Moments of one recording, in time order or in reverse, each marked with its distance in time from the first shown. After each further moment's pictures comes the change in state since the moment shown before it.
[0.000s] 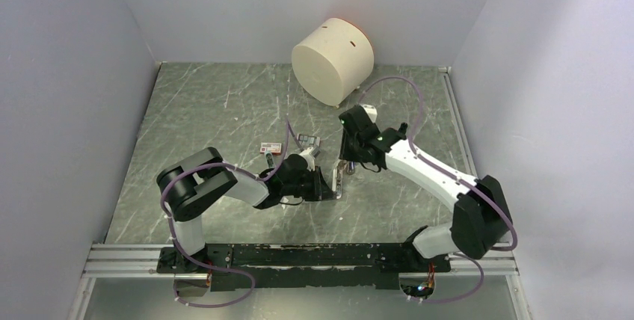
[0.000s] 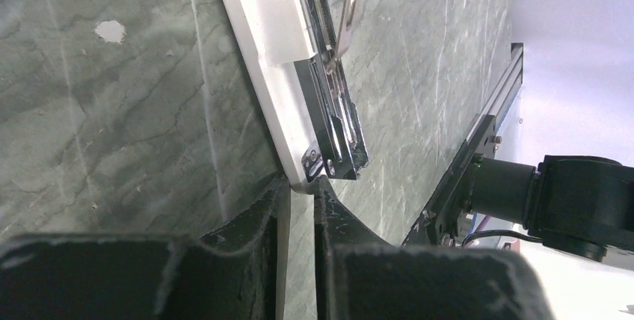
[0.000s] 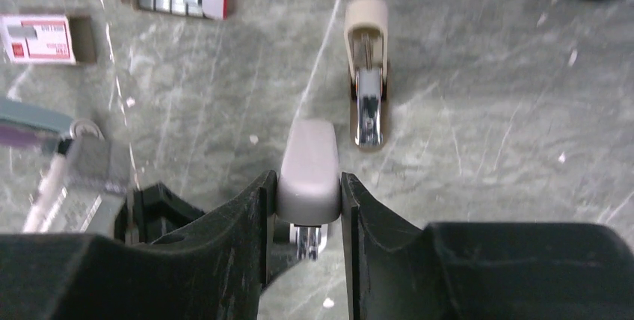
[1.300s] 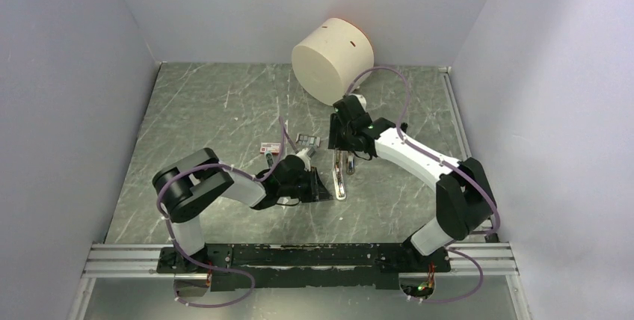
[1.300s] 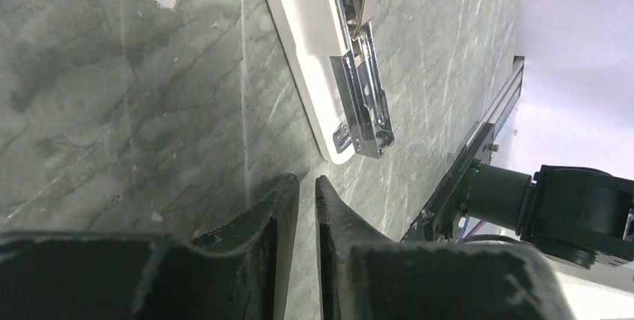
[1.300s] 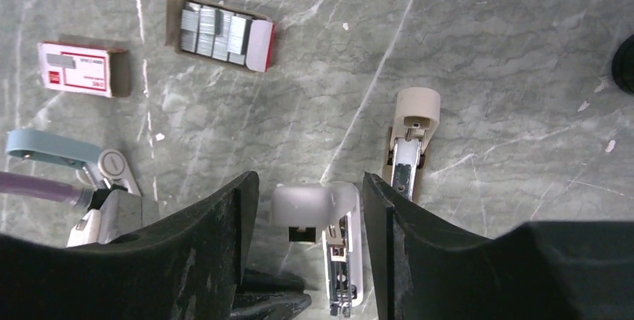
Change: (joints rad) left arm 0.019 -0.020 -0.029 -0.027 -0.010 -0.066; right arm -0.041 0.182 0.118 0.113 -0.061 -0.111
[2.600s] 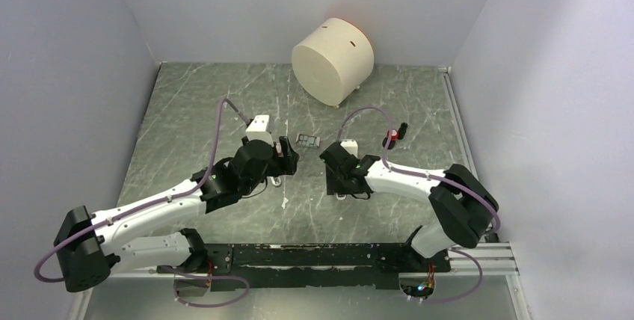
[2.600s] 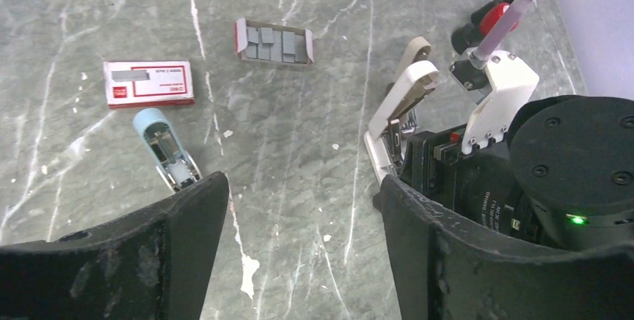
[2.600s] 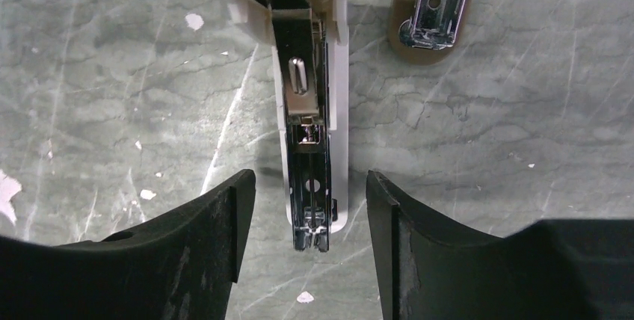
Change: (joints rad) left arm -0.029 -0.741 0.132 -0.769 -0.685 0.323; right arm 0.230 -0.077 -0.330 0.027 0.071 0.145
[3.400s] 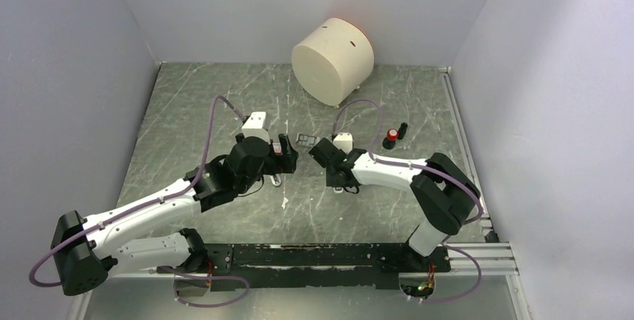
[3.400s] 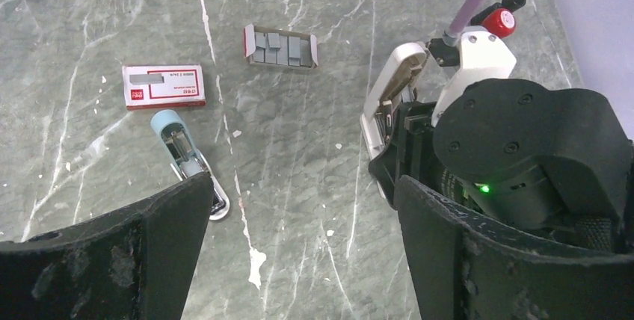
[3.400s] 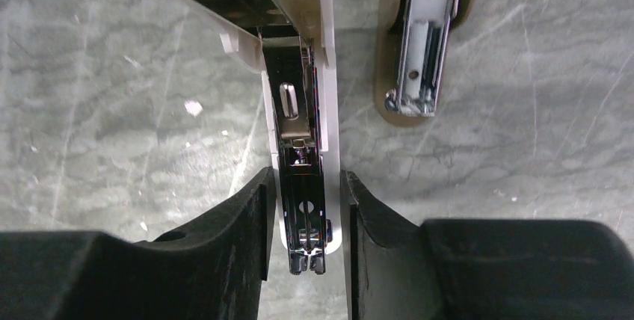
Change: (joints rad) left arm 0.011 -0.038 0.045 -0.094 -0.018 0.010; right arm 0.015 0.145 0.108 -0.020 0.153 0.064
